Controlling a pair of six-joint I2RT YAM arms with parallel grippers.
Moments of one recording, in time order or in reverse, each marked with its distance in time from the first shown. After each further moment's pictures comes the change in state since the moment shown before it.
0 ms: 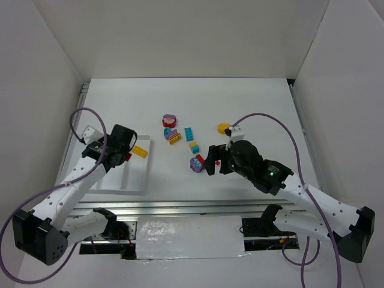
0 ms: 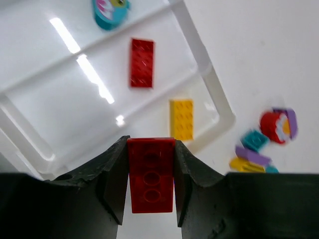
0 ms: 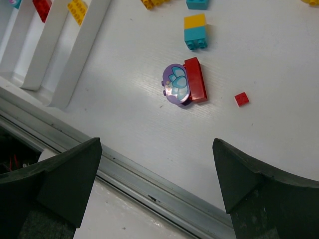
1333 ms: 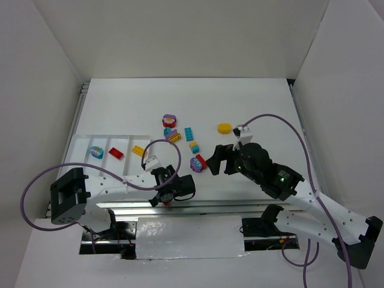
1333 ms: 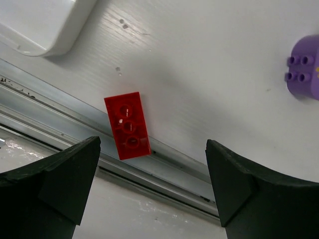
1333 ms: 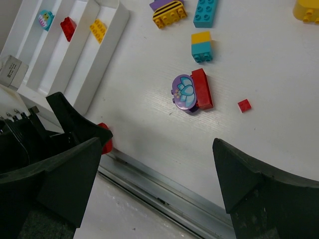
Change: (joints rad) left arm -0.783 0.400 0.064 -0.171 0.088 -0.418; right arm 0.008 -0.098 0.000 -0.012 0.014 0.022
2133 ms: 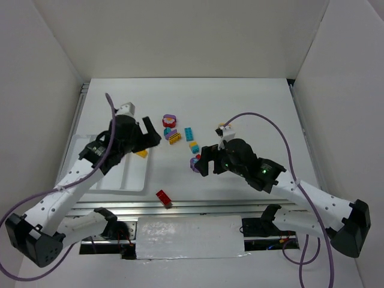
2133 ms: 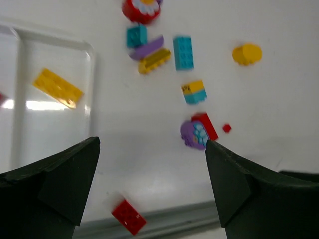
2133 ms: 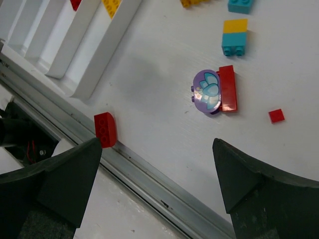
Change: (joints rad) left arm 0.832 -0.433 0.037 0.514 0.452 1.196; right arm 0.002 0.204 -0.013 0.161 -0.157 -0.066
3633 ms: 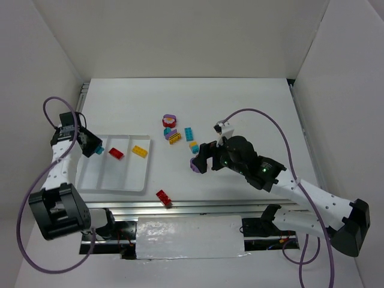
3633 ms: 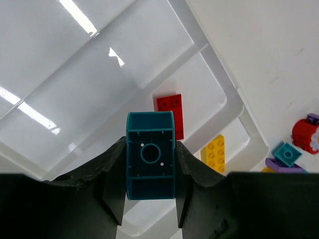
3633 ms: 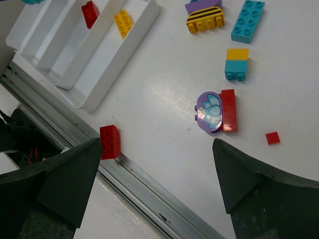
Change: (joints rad) left arm 0.706 0.182 -0.081 -0.091 0.083 -0.014; right arm 0.002 -0.023 0.032 0.022 0.031 -0.046
